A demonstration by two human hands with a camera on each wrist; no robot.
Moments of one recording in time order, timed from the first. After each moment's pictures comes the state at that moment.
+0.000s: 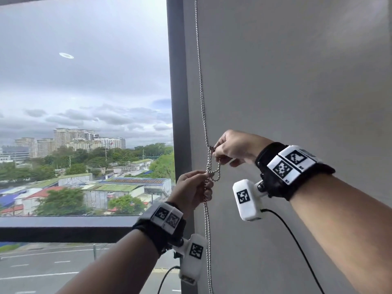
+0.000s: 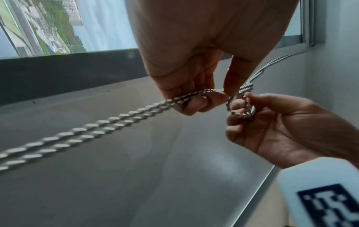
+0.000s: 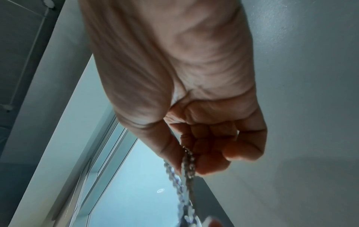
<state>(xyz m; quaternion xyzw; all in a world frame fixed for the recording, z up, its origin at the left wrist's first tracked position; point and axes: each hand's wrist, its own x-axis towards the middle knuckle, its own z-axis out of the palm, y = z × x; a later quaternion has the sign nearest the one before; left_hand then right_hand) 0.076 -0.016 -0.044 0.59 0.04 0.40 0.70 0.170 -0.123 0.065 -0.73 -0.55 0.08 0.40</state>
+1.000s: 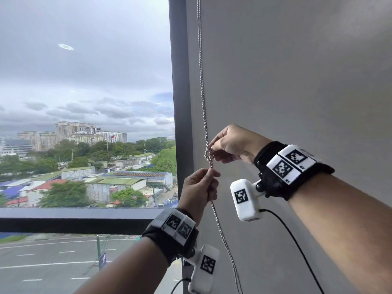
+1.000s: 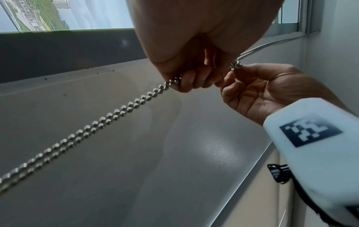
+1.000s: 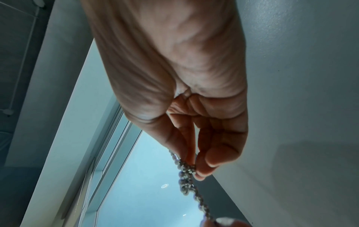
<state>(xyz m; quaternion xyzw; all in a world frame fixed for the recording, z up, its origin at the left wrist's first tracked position) 0.087 -0.031 -0.071 0.60 0.02 0.49 0.63 0.167 -0.111 0.052 -0.67 -0.55 0.11 0.50</state>
